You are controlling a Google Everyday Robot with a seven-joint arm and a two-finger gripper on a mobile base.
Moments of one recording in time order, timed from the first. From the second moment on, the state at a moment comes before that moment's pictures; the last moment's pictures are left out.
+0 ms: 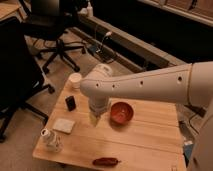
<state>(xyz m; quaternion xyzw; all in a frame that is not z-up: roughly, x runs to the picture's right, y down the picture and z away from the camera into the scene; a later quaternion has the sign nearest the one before) -0.018 0.133 0.687 -0.29 0.13 0.36 0.88</state>
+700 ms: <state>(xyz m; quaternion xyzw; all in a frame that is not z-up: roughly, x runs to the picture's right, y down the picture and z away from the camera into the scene) -0.022 0.139 0.685 -0.28 0.10 0.36 0.88</state>
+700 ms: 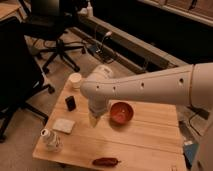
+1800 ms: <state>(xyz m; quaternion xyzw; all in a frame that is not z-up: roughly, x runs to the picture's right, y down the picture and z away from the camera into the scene) 0.005 0.300 0.687 -0.27 0.01 0.19 0.94</state>
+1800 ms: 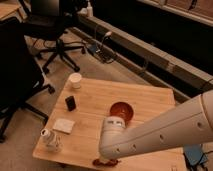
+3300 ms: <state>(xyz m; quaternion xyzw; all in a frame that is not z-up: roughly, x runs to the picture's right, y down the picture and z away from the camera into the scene) -0.008 0.355 0.714 -0.24 0.03 0.16 0.96</state>
